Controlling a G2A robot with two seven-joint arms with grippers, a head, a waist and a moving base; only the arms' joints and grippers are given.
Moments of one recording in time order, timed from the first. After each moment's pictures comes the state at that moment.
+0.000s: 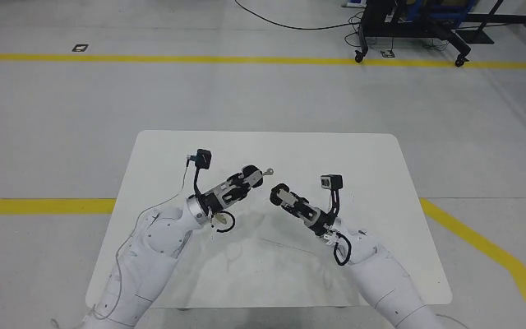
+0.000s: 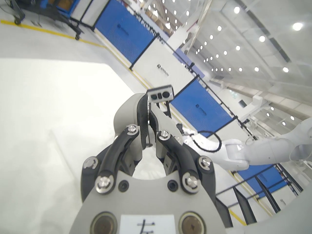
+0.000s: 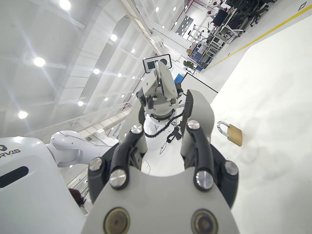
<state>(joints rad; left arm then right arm) 1.24 -1.18 -1.13 -1.52 0.14 -0.64 -0.39 -1.29 -1.26 1.03 -1.26 0.29 -0.88 0.52</state>
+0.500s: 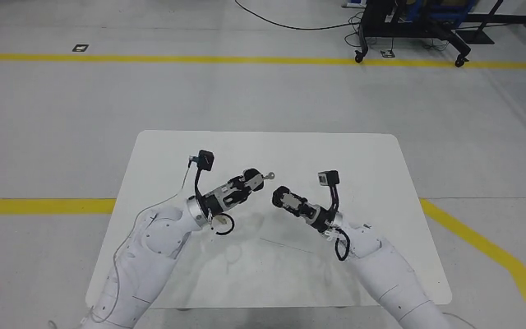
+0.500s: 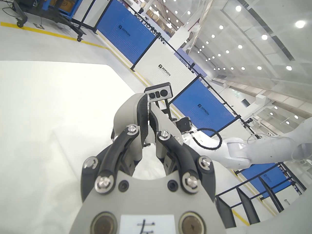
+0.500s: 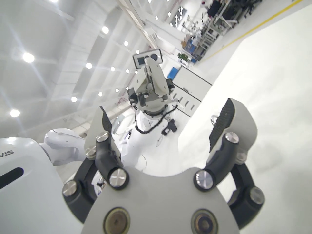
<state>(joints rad) 1.25 -1.16 -1.16 -1.55 0.10 -0.62 -0.56 -1.25 -1.22 1.08 -1.25 0.22 -0.81 0.70</state>
